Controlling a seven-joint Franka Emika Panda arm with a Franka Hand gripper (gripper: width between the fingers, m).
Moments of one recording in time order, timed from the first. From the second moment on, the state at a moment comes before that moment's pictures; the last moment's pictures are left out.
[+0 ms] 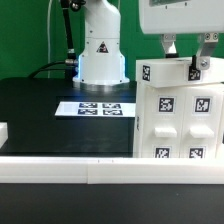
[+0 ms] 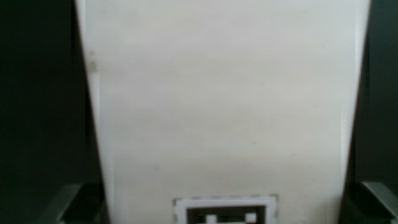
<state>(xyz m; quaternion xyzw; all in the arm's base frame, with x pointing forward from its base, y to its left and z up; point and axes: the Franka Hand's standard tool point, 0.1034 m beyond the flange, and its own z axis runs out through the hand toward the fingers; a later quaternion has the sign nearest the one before) 0.615 0.082 0.155 -0.77 0.63 -0.02 0.06</state>
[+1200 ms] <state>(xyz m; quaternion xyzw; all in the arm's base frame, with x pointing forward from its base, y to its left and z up) 0.617 0.090 0.154 -0.53 0.84 0.02 0.13</state>
